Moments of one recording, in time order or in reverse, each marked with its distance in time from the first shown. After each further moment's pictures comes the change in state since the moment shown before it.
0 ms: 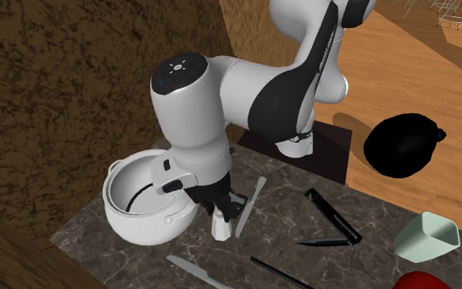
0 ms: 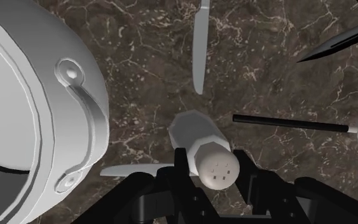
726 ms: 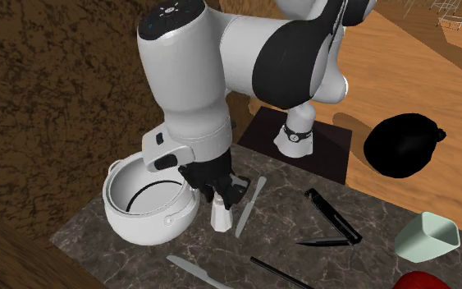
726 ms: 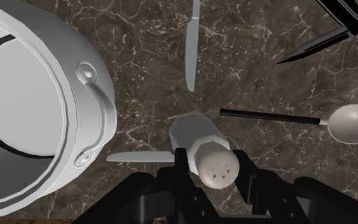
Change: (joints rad) arm 0.000 -0.016 0.000 0.126 -0.007 -0.142 0.017
